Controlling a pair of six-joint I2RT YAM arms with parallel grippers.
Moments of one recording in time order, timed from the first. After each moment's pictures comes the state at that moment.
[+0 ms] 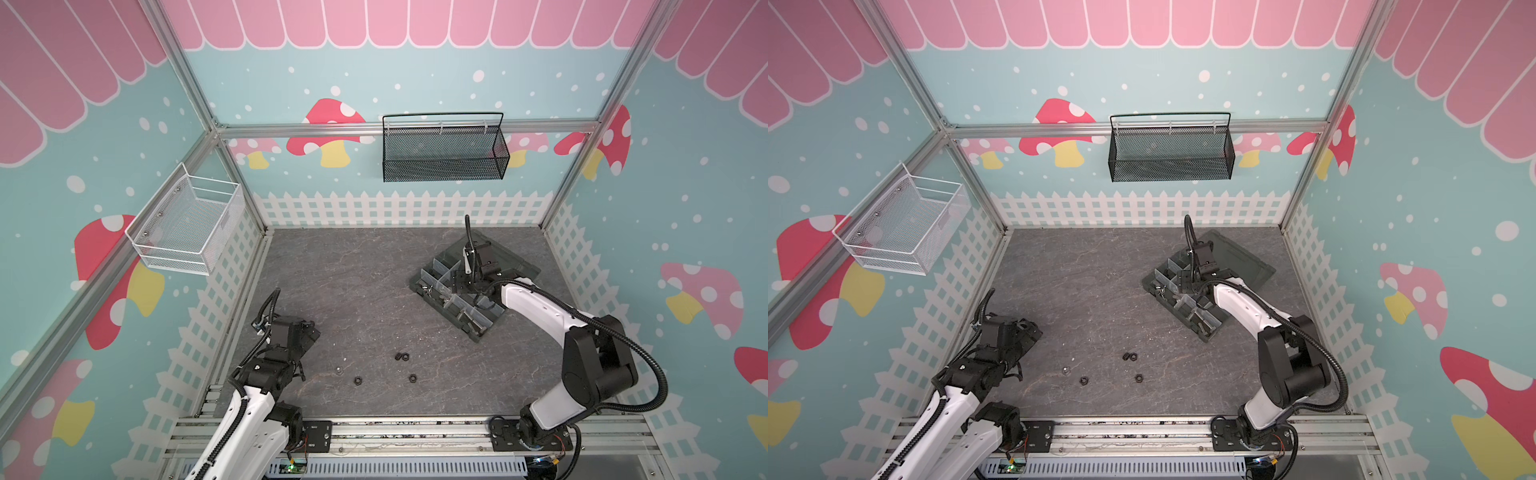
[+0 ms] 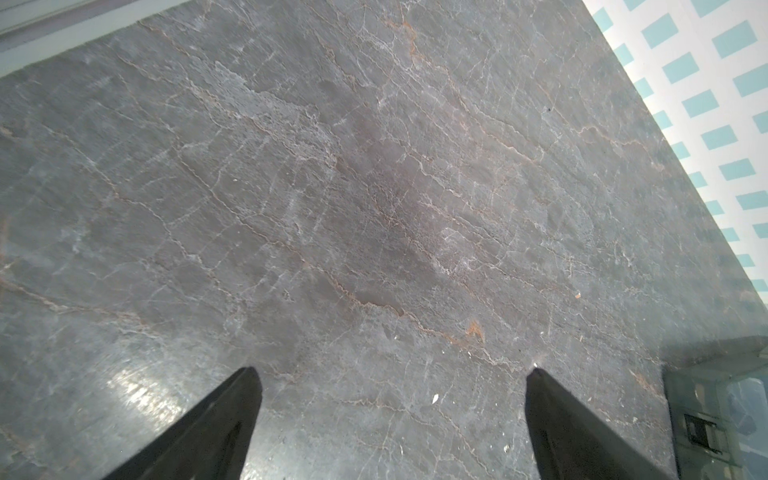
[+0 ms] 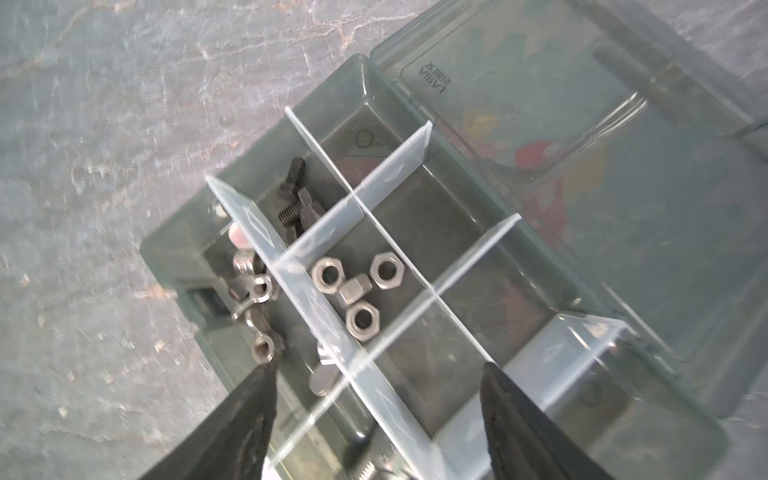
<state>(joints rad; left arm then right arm) -0.16 0.66 0.47 -0.67 -0.28 -0.97 0.36 1.56 1.09 -0.43 0.14 0.28</state>
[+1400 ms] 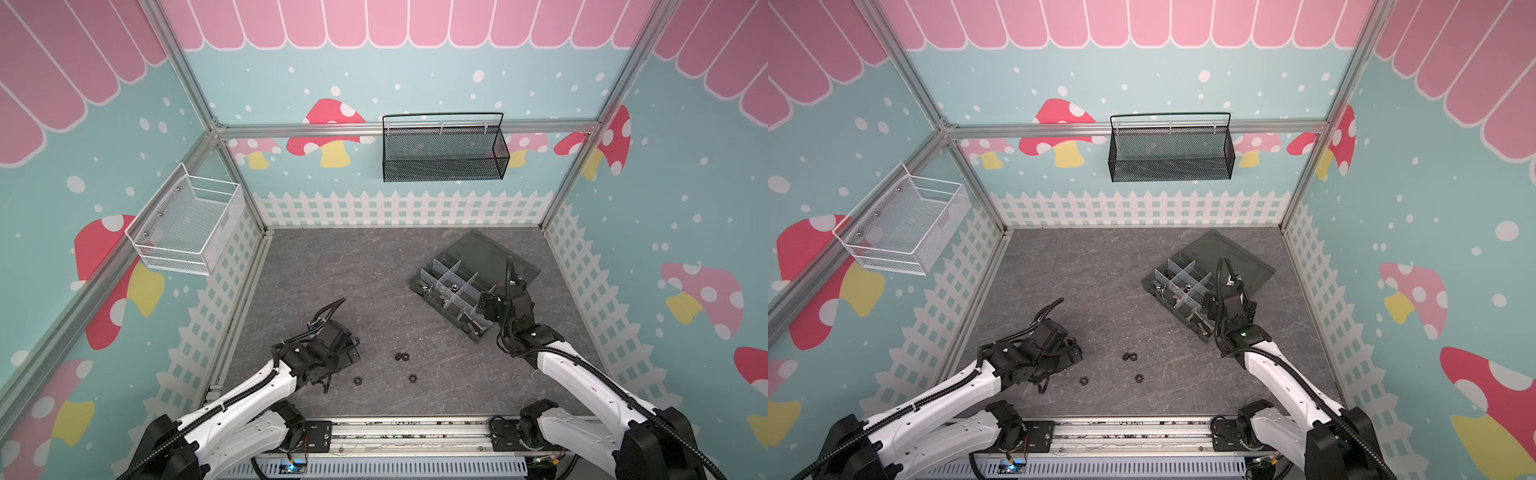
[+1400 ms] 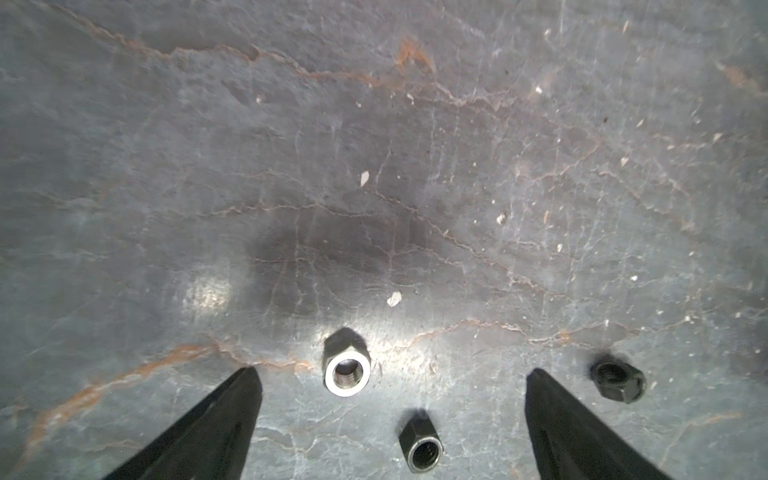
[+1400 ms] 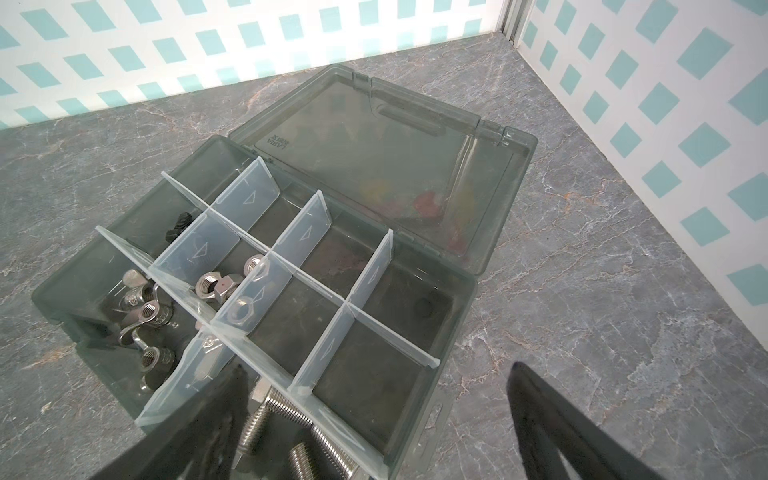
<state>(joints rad) -0.66 0.98 0.53 -0.75 -0.15 -1.09 0.36 1.05 0.59 -0.19 0.46 0.39</state>
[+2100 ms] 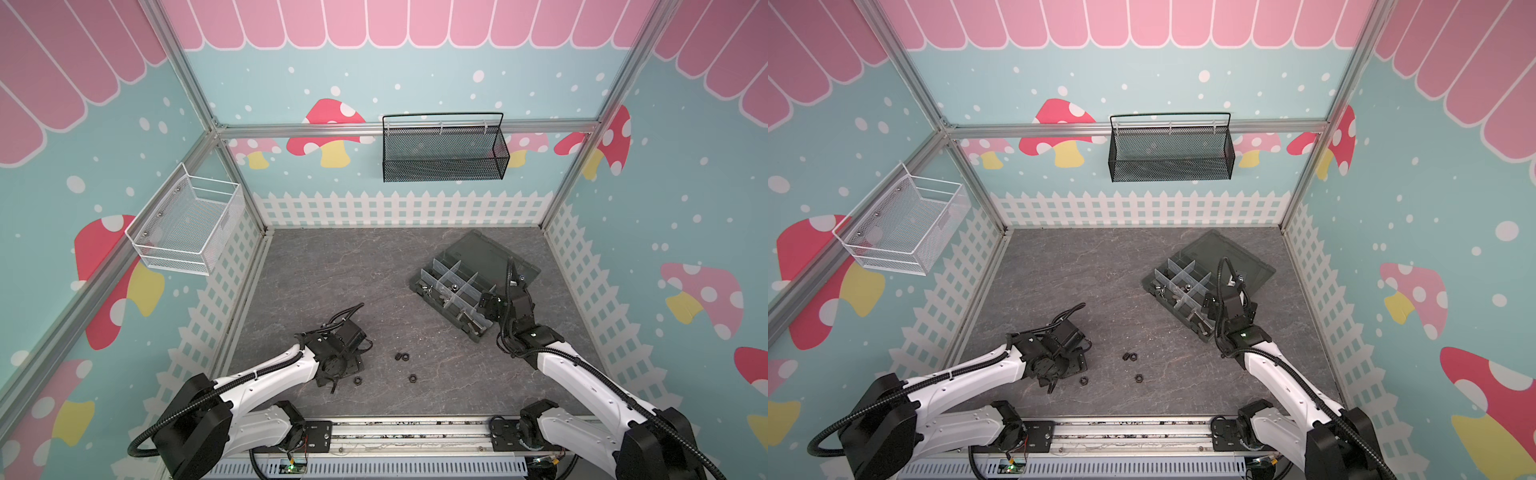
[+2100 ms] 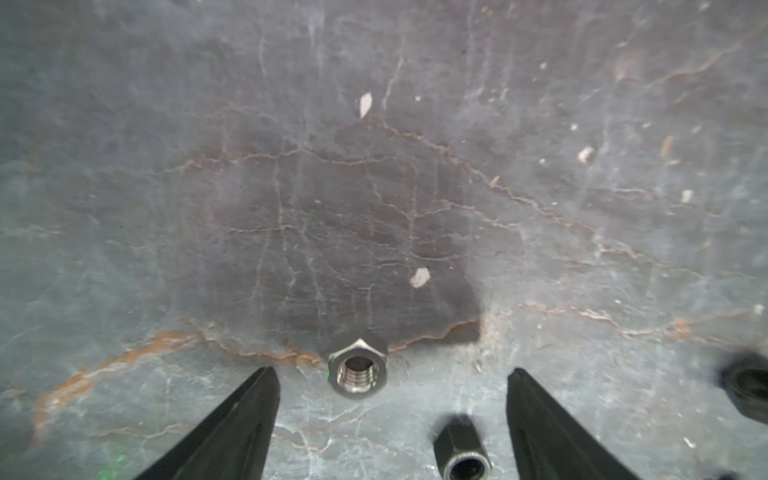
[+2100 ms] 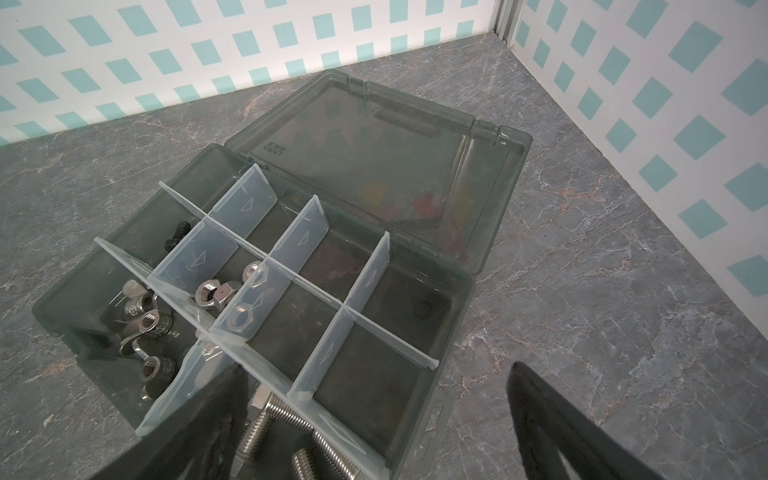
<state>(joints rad) -0.70 1.21 0.58 -0.77 -0.12 -1.06 0.36 1.05 0.59 -0.18 0.47 0.42</state>
